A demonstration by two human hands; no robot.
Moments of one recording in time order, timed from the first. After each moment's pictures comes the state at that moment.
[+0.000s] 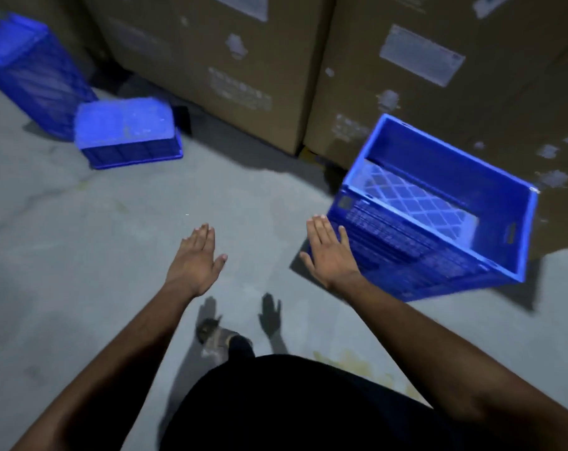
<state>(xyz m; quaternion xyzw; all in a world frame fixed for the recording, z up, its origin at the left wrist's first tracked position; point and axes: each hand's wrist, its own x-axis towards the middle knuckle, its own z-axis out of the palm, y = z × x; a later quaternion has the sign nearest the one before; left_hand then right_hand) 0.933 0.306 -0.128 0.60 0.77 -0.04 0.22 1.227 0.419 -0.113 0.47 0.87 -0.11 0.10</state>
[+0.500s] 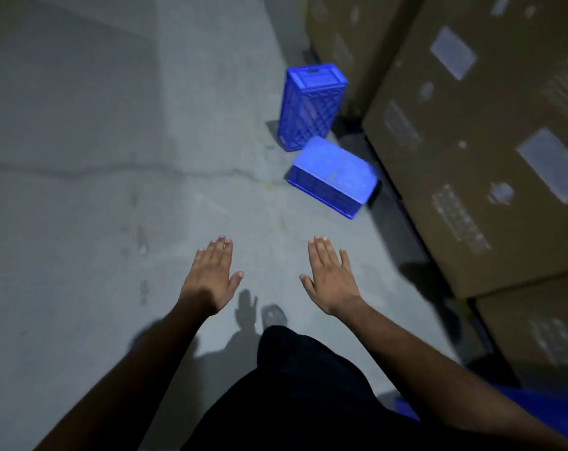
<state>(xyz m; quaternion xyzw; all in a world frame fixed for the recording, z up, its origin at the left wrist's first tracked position) 0.613 0.095 -0.128 0.31 0.93 0.12 0.15 0.737 0.355 -0.106 0.10 0.99 -0.05 0.12</state>
